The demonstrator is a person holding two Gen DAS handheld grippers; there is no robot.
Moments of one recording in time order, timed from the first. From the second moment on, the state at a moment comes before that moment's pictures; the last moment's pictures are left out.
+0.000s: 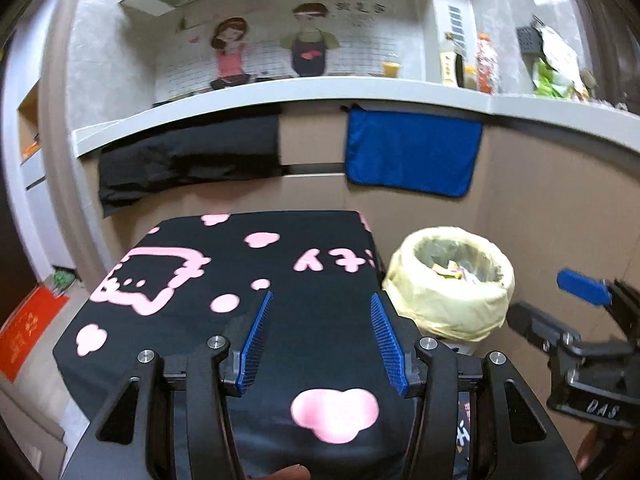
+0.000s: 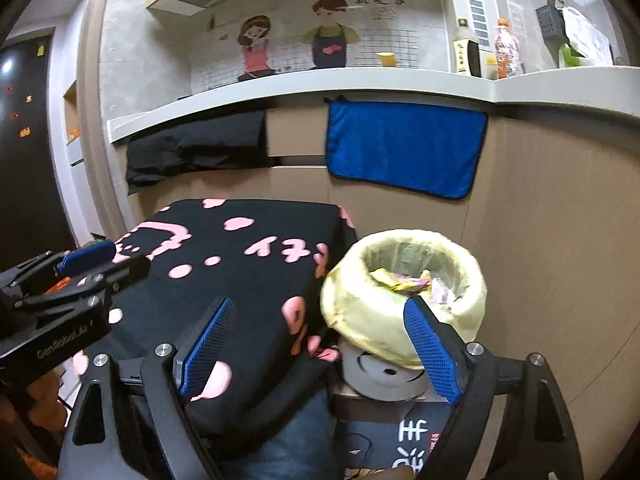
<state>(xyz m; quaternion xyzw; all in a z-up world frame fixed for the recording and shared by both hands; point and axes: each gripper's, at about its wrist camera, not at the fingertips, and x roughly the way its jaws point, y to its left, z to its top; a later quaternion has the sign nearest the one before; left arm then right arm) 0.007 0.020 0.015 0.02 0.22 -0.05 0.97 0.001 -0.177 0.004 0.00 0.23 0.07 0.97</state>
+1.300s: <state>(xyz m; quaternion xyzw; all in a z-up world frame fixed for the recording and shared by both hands) -0.030 0.054 0.022 0.00 0.20 -0.04 0.98 -0.031 -0.152 0.010 0.01 0.22 0.07 0.97</state>
